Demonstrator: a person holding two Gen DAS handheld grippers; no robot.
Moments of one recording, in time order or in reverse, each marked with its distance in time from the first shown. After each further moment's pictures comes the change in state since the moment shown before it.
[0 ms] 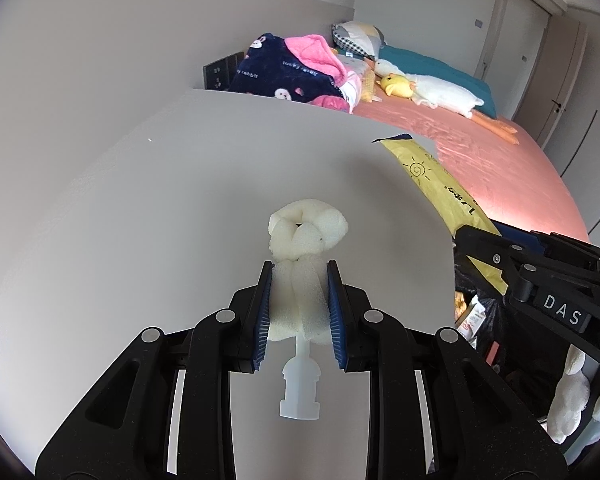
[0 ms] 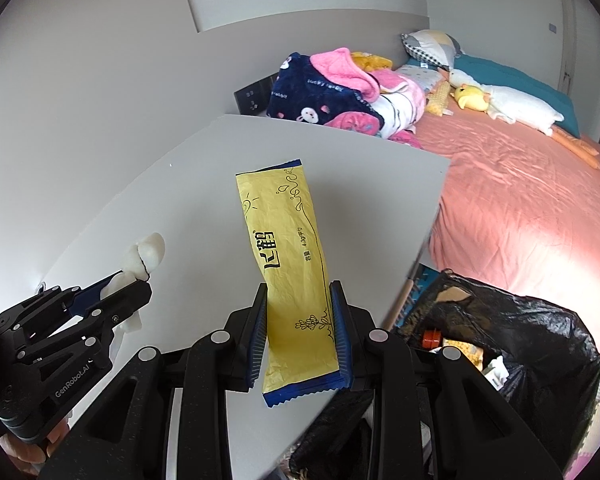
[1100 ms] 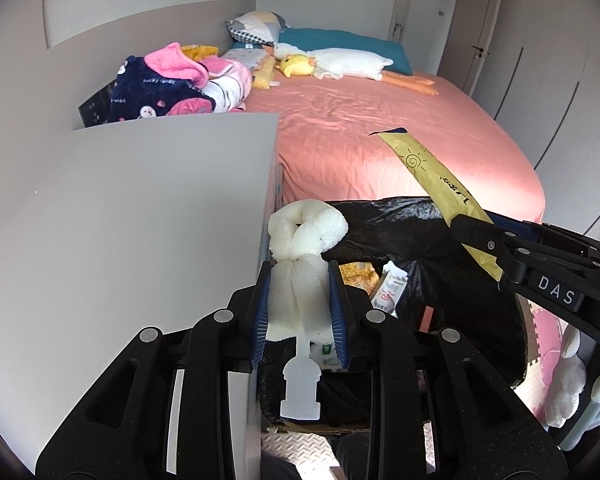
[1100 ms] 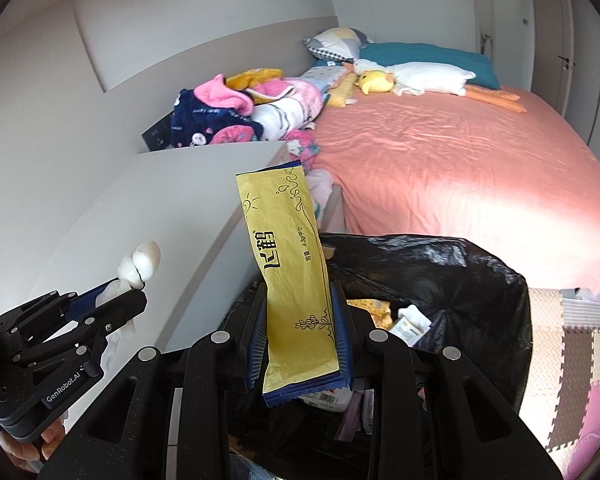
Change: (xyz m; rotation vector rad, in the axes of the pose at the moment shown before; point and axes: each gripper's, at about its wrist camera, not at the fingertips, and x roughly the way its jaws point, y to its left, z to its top) left arm -0.007 -0.154 -0.019 0.239 0.033 -0.194; right arm -0.093 -0.141 -0.070 0.226 -0.068 -0.153
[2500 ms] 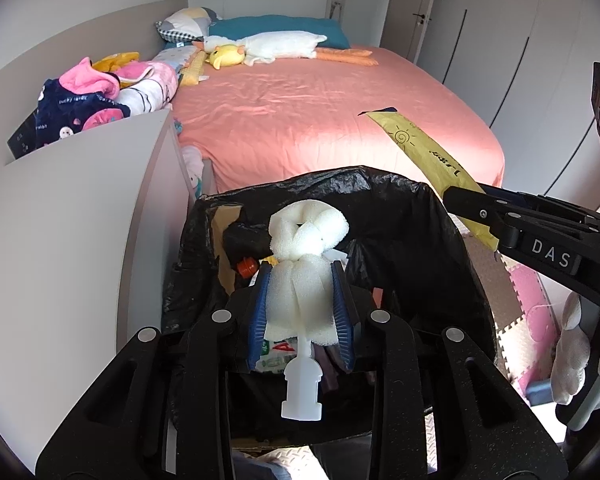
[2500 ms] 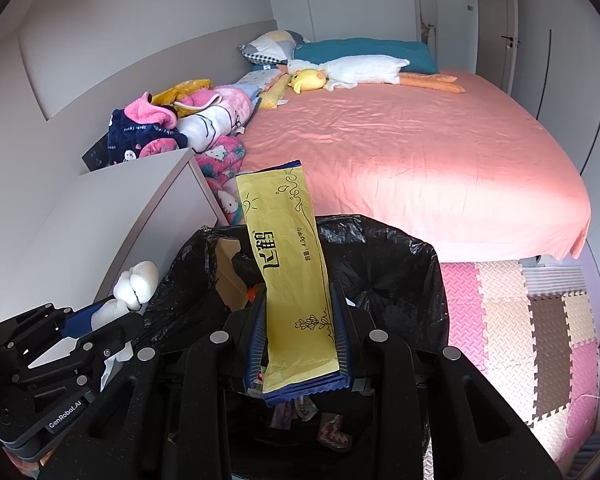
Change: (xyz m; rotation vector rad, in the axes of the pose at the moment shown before) left arm 0.033 -0.085 -0.004 0.152 0.049 -0.137; right arm -0.027 -0.084 -0.025 0.107 -0.015 -0.155
